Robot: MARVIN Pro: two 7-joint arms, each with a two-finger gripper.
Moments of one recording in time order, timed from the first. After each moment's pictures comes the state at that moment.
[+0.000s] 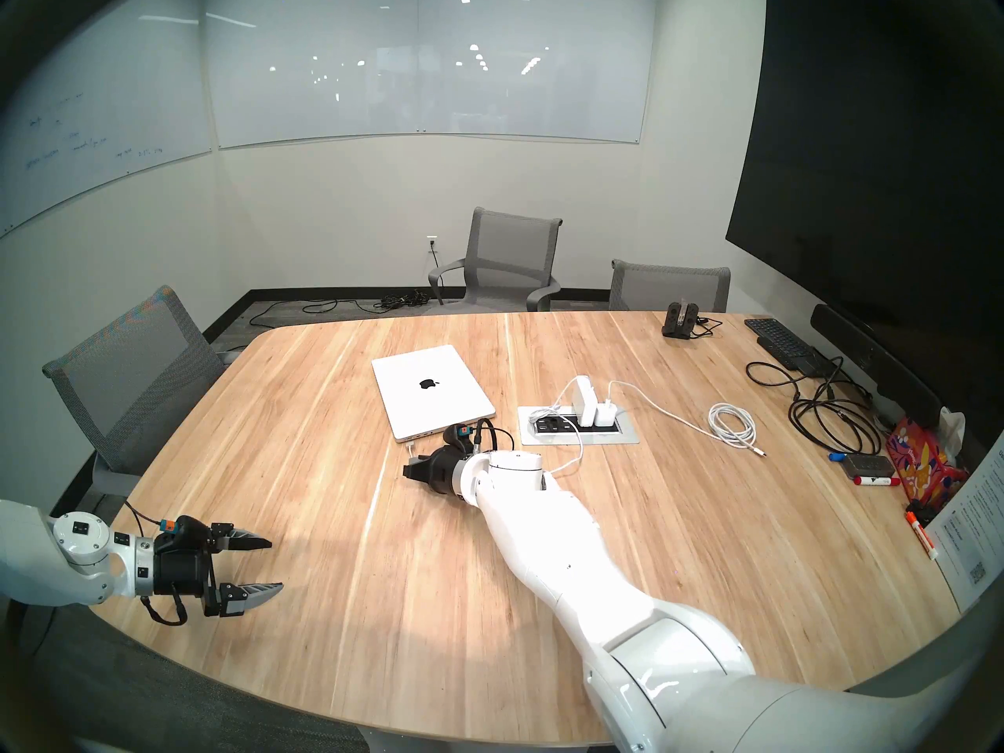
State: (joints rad) left arm -0.02 -0.10 0.95 -1.62 -1.15 -0.42 -0.53; right arm -1.03 -1.62 1.12 -0.83 0.50 0.40 0.37
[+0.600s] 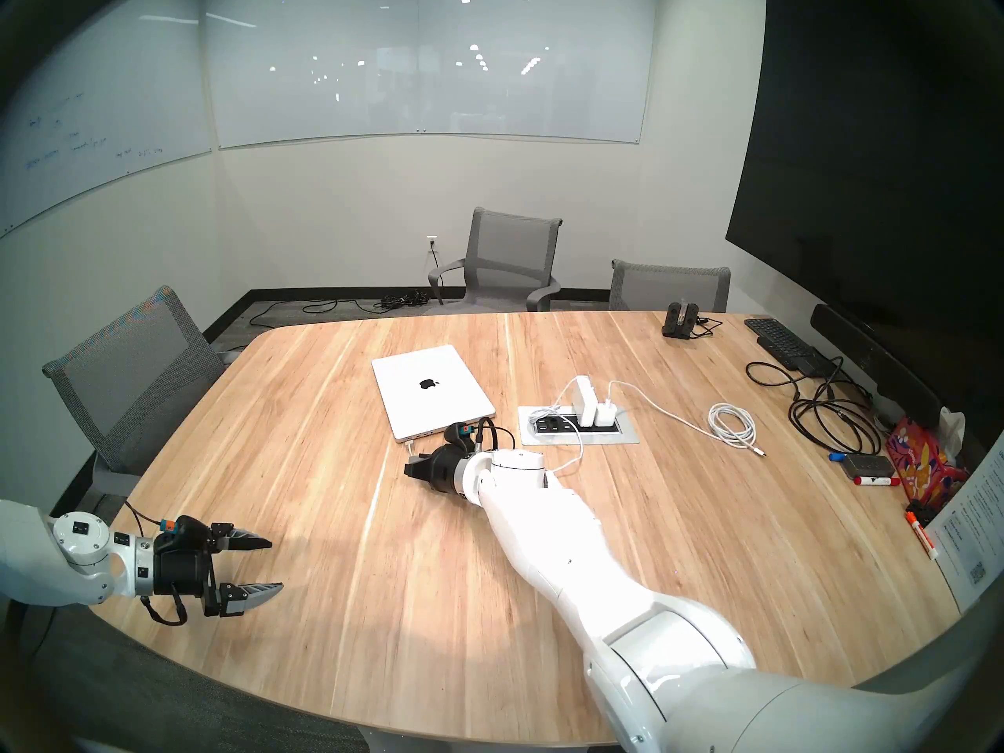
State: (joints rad) left arm -0.02 -0.10 0.95 -1.62 -1.15 -0.42 -0.53; right arm -1.00 -1.63 1.12 -0.78 0.51 0.36 0.40
